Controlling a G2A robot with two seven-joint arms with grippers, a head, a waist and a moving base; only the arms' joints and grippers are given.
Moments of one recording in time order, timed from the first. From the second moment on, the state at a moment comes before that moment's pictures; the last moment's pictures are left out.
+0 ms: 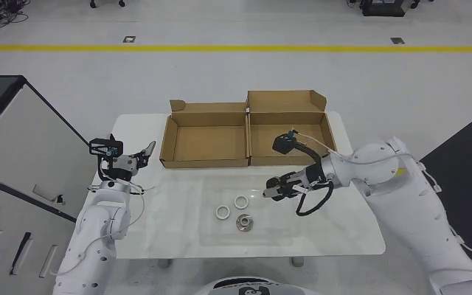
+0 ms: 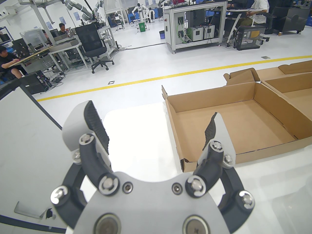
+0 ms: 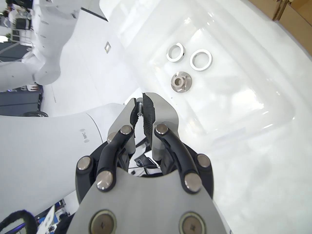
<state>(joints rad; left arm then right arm) 1.73 -1.15 -1.60 -1.80 1.33 0.00 0.00 -1.19 -0.94 1.20 -1.92 0.01 0.04 1.40</state>
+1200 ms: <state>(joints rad) 1.73 -1.15 -1.60 -1.80 1.33 0.00 0.00 -1.04 -1.03 1.19 -1.75 1.36 0.11 1.44</state>
